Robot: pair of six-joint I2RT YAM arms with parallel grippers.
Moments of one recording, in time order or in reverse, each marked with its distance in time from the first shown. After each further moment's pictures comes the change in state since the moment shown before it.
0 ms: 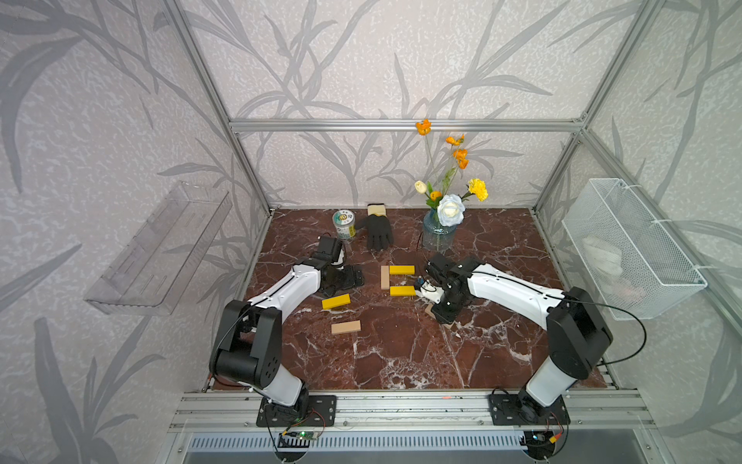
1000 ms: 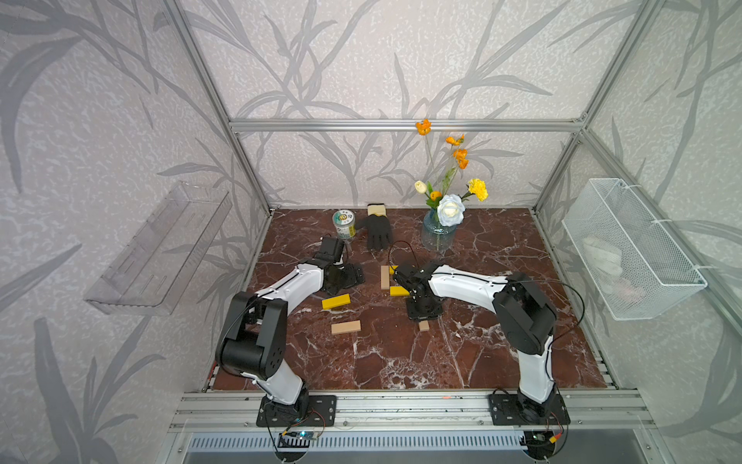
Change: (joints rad) left arm 0.000 0.058 -0.005 0.063 -0.022 -0.075; right arm 0.130 0.318 0.194 0.058 0.124 0.805
